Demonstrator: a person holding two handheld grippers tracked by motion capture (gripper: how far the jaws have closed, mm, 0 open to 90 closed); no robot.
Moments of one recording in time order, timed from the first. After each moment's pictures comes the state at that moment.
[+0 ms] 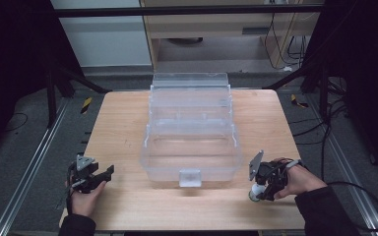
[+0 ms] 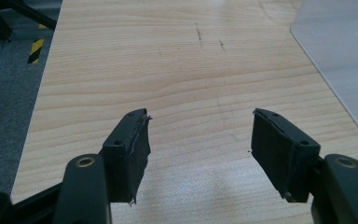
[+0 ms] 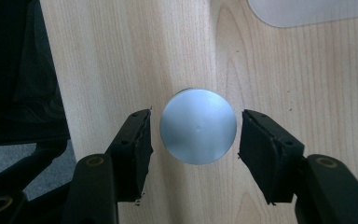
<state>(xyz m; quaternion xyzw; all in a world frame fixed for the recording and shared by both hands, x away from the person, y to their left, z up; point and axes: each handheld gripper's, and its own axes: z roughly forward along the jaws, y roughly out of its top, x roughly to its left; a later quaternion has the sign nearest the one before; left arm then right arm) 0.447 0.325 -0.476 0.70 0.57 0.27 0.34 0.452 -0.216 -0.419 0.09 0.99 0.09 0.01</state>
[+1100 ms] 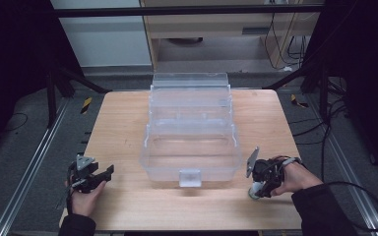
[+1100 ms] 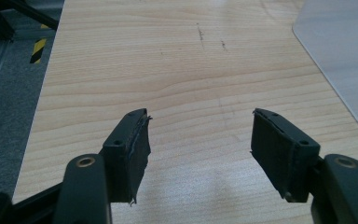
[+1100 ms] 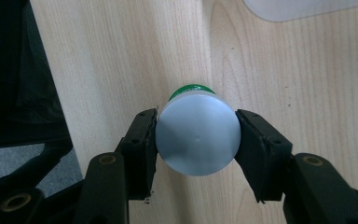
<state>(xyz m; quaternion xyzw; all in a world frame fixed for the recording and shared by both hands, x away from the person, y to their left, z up) 0.447 0.325 -0.475 0.70 0.57 0.27 0.34 0.459 -0.209 -0.416 0.11 0.99 0.07 0.00</state>
